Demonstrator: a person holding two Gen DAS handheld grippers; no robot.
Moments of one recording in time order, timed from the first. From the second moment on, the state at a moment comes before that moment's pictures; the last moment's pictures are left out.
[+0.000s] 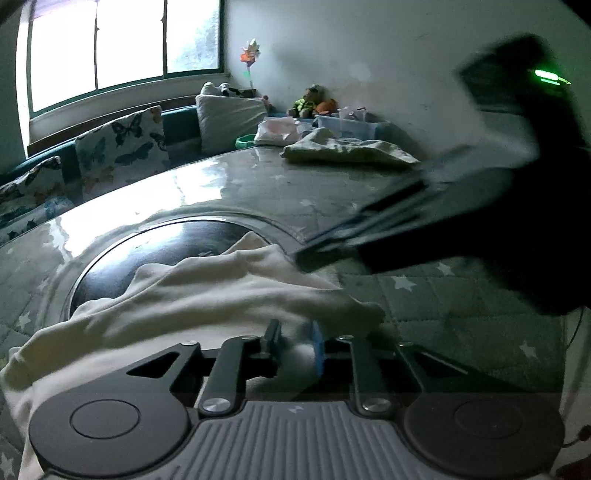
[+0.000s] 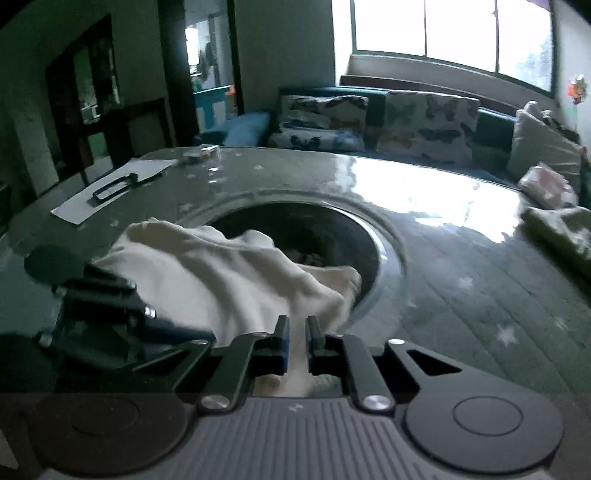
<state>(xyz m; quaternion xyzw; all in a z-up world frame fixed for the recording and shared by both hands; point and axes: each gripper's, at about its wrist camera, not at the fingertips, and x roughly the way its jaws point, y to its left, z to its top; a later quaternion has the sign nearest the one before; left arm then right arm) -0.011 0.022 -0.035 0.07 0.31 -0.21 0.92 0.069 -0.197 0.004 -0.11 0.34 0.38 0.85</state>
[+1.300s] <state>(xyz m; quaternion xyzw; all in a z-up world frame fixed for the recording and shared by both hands) -0.049 0.148 -0.027 -0.03 0.34 -0.04 0.94 0.060 -0.156 -0.014 -0.14 0.35 0.40 0.84</state>
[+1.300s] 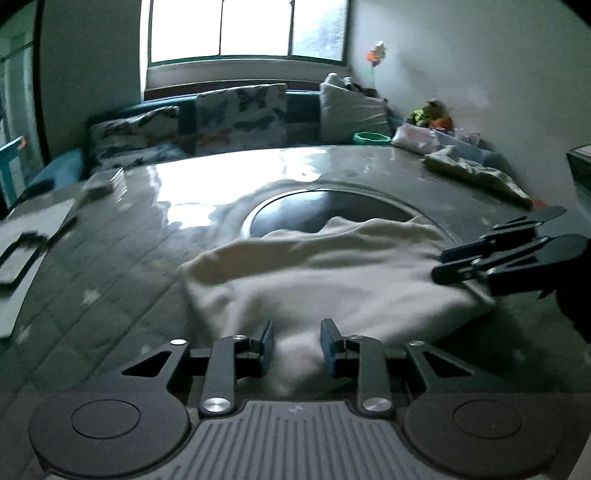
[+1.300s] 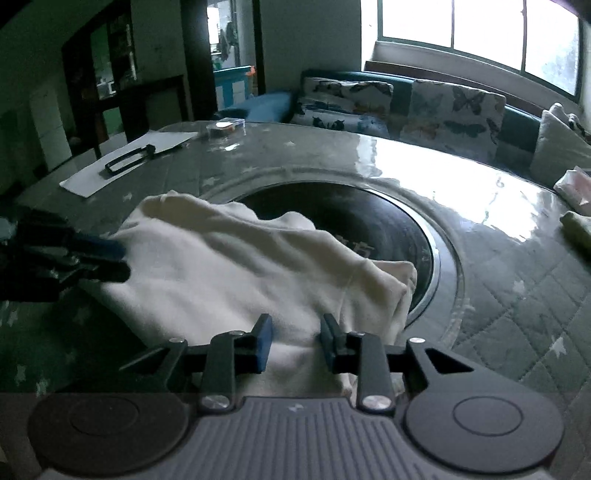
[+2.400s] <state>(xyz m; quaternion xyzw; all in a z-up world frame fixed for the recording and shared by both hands) -0.061 0.175 -0.015 -0.09 0.36 0.08 0.92 0.020 -0.126 -0.027 -0.10 0.32 0.42 0.84</state>
